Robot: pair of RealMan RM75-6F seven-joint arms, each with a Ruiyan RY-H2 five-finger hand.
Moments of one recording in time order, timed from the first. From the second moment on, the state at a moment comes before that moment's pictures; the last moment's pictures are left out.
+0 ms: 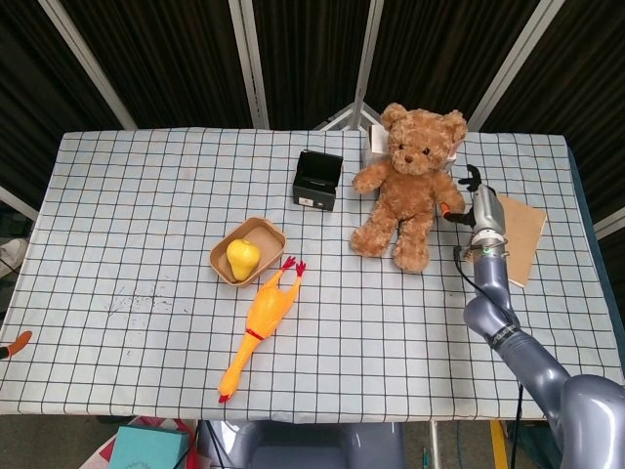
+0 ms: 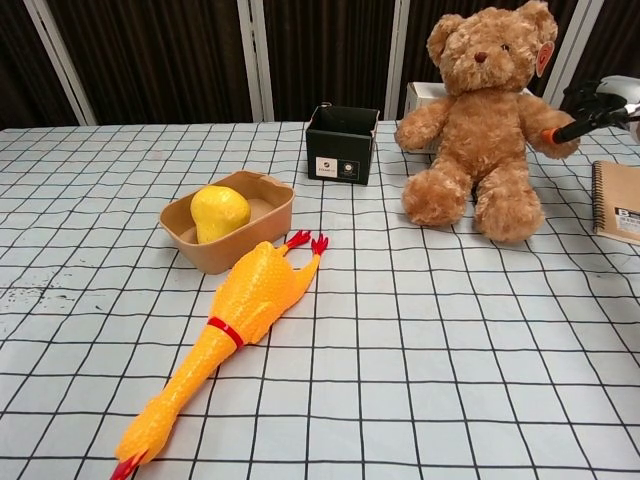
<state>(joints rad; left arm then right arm) -0.05 -1.08 -0.11 -1.67 1.31 1.49 0.10 0.81 -1.71 0.57 -0.67 -0.76 0.59 0.19</state>
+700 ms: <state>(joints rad) -0.03 -1.05 -0.09 -1.67 1.37 1.51 0.02 0.46 -1.38 0.38 -1.19 -1.04 0.92 0.17</state>
